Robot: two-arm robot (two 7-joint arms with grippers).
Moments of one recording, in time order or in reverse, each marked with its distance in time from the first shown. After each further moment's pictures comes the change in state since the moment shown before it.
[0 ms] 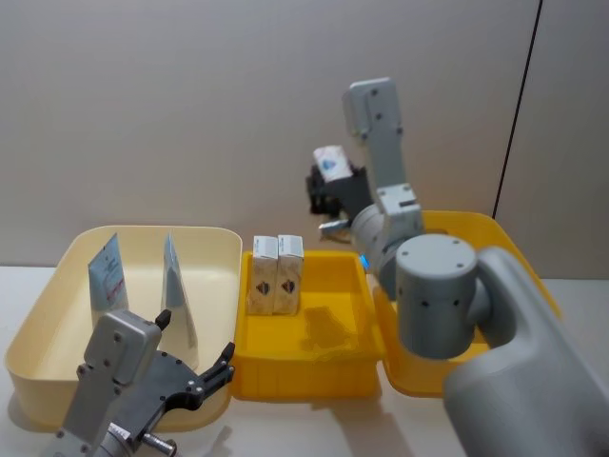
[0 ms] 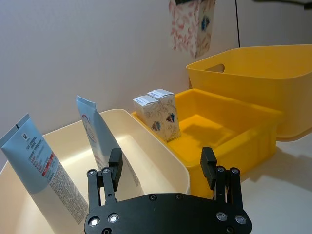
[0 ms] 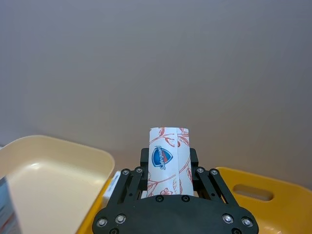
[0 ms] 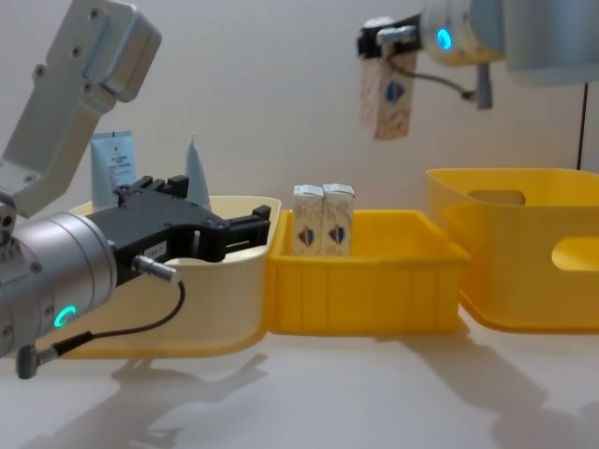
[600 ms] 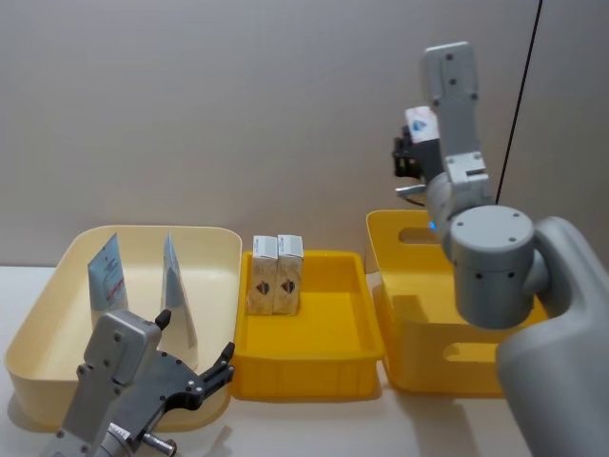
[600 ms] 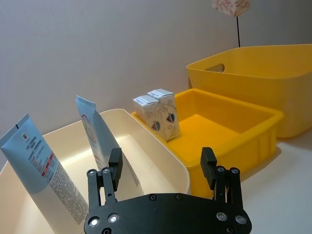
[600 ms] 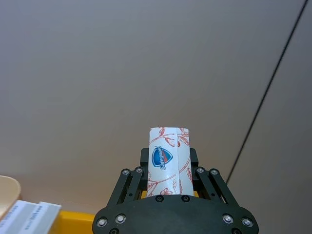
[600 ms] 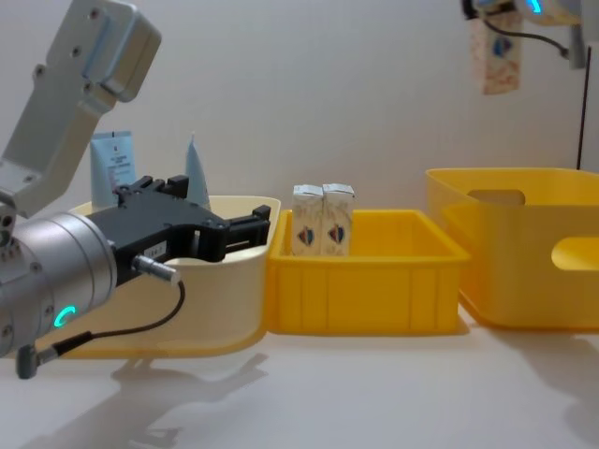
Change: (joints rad) left arm 0.000 0.000 0.000 0.000 0.000 0.000 0.000; right arm 0.045 0.069 0.062 0.005 -0.096 -0.016 -0.110
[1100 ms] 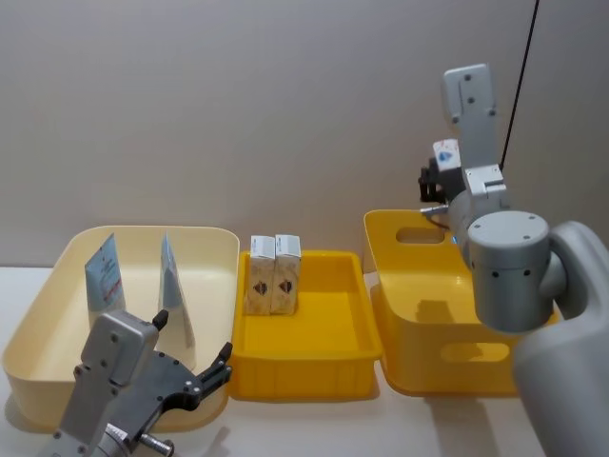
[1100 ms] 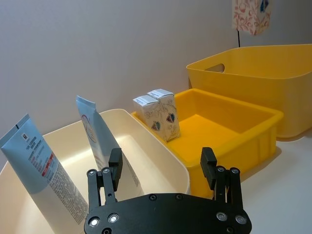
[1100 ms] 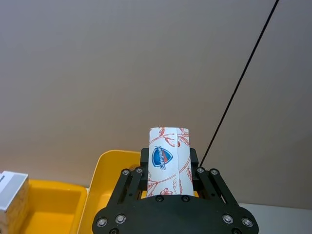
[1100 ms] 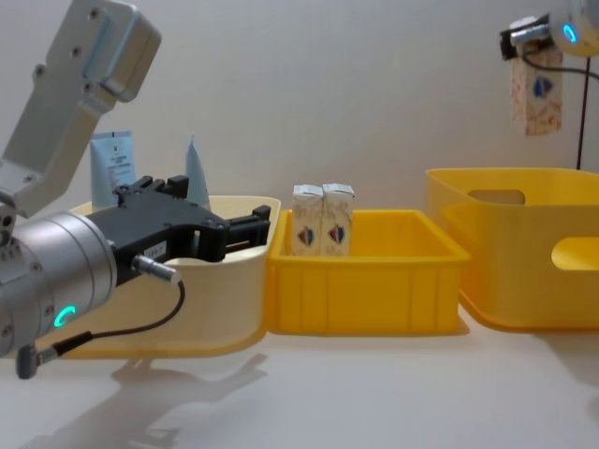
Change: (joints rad) left arm 0.000 0.000 0.000 0.000 0.000 0.000 0.000; right arm -0.003 0.019 0.040 0.019 -0.013 0.114 -0.004
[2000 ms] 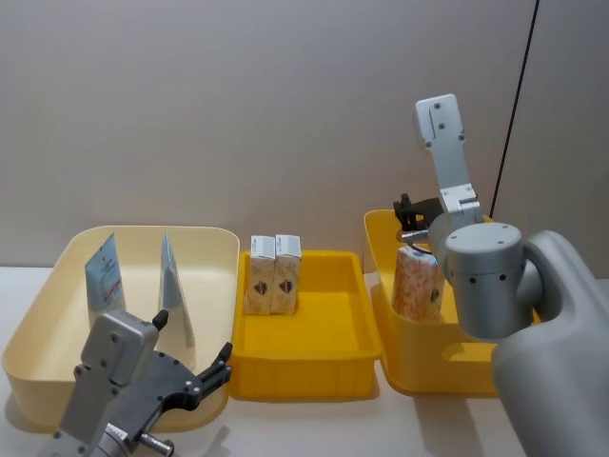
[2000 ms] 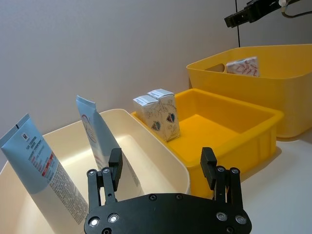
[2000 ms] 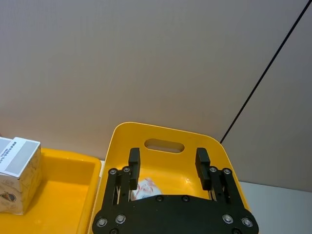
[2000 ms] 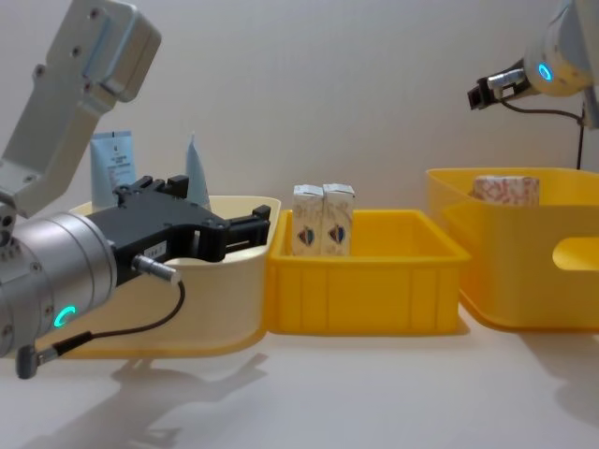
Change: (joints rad) left arm 0.000 0.000 0.000 0.000 0.000 0.000 0.000; right arm 0.018 -0.024 -0.011 0.085 -0.007 0.057 0.032
